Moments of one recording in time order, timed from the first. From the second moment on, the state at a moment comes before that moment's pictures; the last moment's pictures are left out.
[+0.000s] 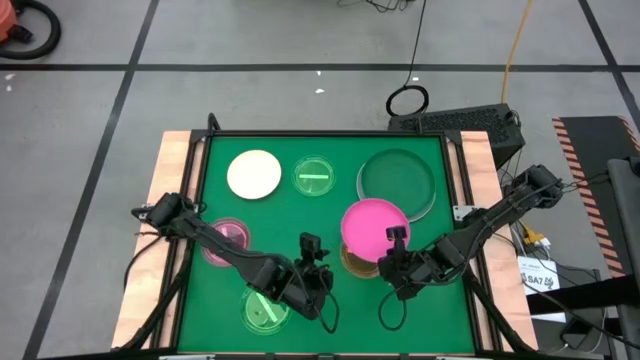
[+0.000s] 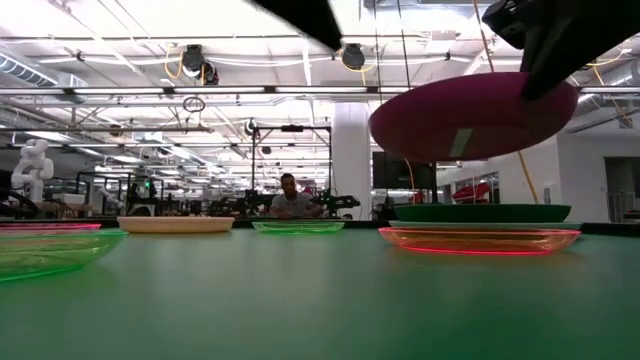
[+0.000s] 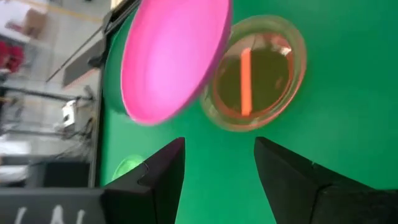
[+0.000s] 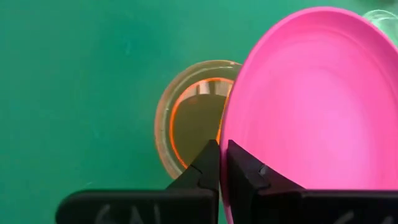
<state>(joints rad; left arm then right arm) -0.51 1.96 1.67 -0.80 -0.77 -0.03 0.59 1.42 1.03 -0.80 0.42 0.30</state>
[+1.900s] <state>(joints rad) -0.41 1.42 0.82 -0.16 -0.67 -0.08 0.13 1.38 0.81 -0.80 0.45 0.25</state>
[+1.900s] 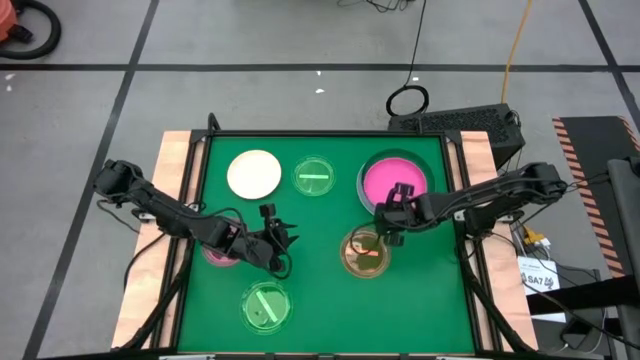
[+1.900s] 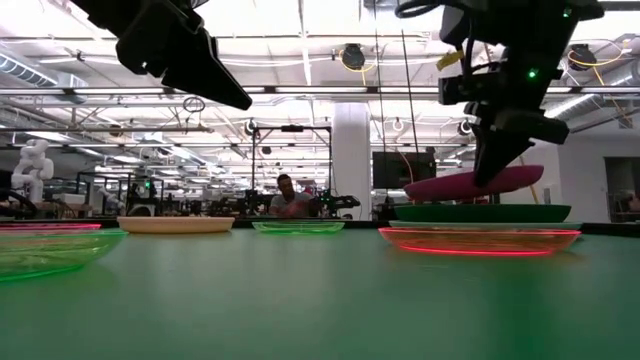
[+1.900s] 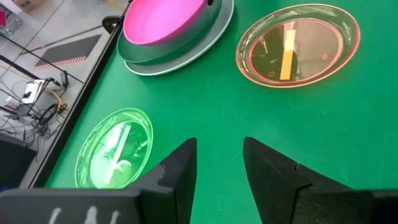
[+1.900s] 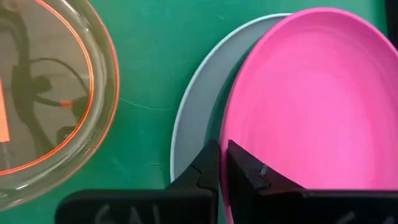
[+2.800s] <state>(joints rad) -0.37 1.42 0.82 -0.15 -0.65 -0.08 0.01 1.16 0.58 -0.61 0.33 0.18</state>
